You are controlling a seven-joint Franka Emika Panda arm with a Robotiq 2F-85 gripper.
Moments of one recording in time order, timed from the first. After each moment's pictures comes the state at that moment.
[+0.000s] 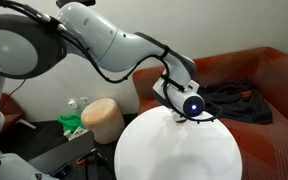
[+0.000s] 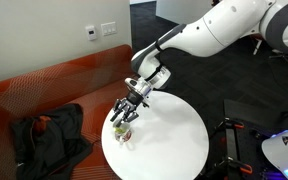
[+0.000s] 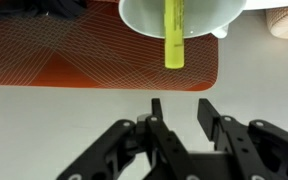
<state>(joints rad) -0.12 0.80 0.05 -1.71 1.49 2.17 -2.45</state>
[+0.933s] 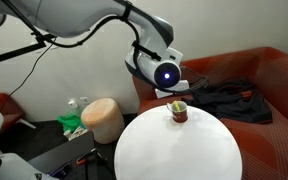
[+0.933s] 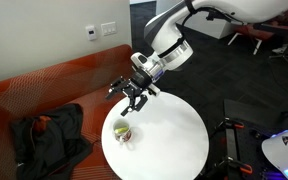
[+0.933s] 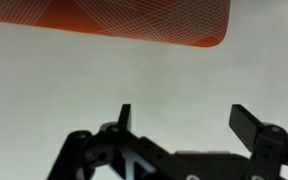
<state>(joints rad) -0.08 0.40 0.05 -2.00 1.62 2.17 -2.45</state>
